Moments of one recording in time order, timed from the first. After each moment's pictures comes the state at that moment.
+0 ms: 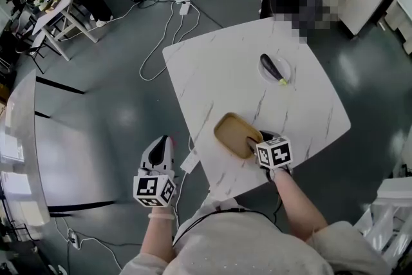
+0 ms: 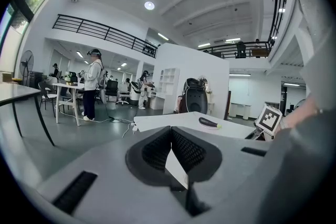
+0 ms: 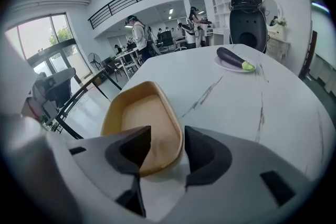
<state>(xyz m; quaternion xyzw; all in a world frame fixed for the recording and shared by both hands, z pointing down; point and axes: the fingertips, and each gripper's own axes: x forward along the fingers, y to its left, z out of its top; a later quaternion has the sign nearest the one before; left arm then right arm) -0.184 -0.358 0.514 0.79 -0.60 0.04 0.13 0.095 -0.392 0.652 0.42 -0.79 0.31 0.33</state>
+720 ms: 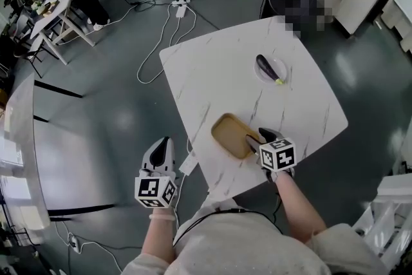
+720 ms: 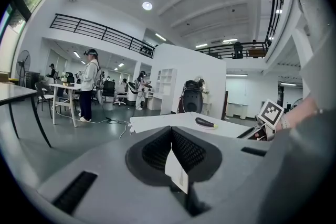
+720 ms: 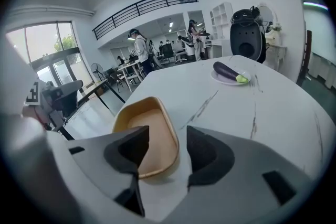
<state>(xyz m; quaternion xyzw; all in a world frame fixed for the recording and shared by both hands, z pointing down) -0.175 -0.358 0.513 0.79 -0.59 0.04 0.12 0.097 -0.396 0.623 0.43 -0.81 0.29 0.28</state>
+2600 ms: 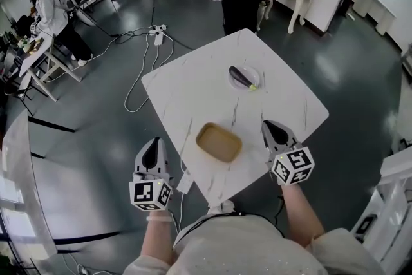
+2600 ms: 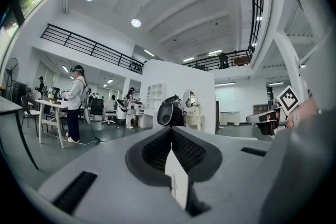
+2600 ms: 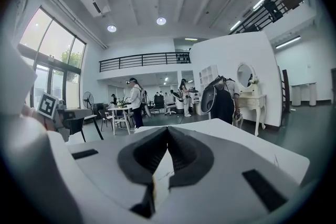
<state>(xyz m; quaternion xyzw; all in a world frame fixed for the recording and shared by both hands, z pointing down) -0.144 -0.378 0.444 0.83 -0.56 0.00 0.03 0.170 -0.383 0.459 0.55 -0.83 0.08 0.05</state>
